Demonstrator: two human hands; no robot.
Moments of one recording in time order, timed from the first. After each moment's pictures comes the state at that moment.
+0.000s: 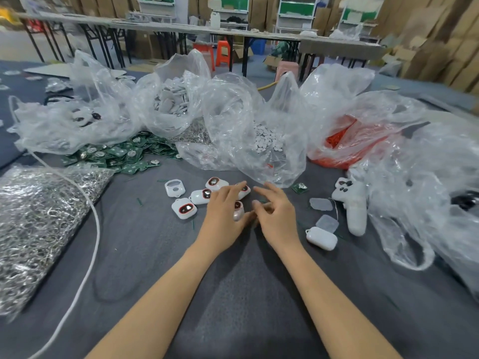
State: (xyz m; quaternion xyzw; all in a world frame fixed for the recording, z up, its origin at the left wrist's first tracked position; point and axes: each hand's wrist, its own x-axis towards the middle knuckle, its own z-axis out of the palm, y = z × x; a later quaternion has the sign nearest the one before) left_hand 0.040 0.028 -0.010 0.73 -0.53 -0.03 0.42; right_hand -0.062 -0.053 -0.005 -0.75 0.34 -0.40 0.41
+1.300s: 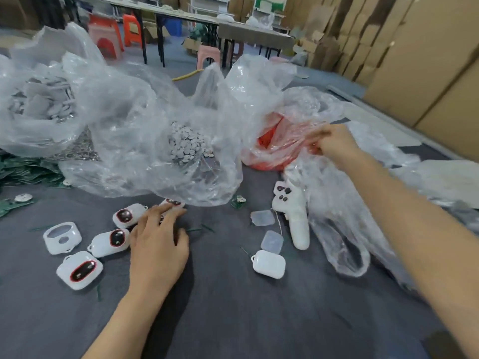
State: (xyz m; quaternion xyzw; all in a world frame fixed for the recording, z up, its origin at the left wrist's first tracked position) left_hand 0.040 -0.017 -0.008 0.82 -0.46 -0.05 0.35; right_hand -0.178 -0.282 0.118 -0.66 0.55 -0.37 0.35
